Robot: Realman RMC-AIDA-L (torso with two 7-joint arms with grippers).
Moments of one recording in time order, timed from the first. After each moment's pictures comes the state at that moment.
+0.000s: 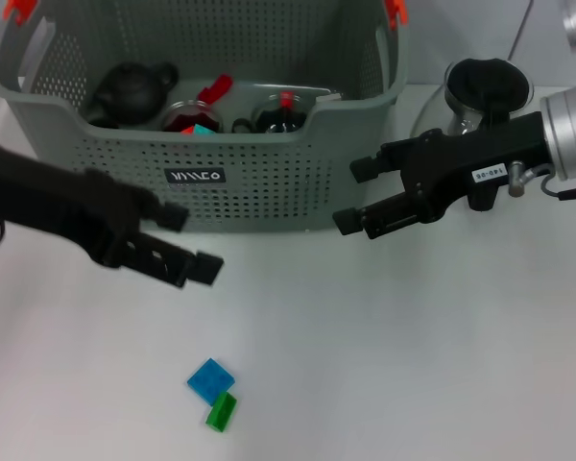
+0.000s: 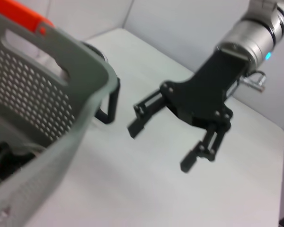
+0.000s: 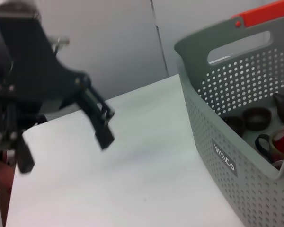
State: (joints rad) left arm -0.50 -2.07 -2.30 -1.52 -1.03 2.02 -2.31; right arm 0.79 2.05 -0.95 -0.85 -2.10 -1.58 1.82
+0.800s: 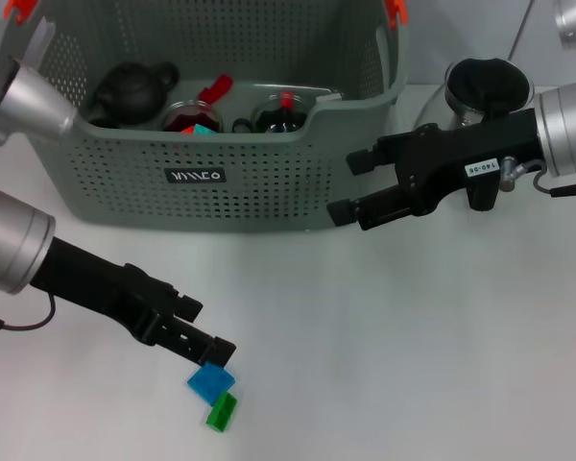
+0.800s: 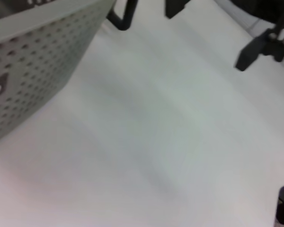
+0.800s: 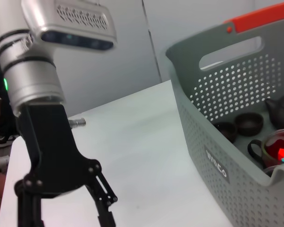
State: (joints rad) left arm -0.54 -2.10 -2.22 -1.17 -0.81 1.87 -2.17; right arm 0.80 2.06 -0.95 -0.84 -2.09 -1.55 1.82
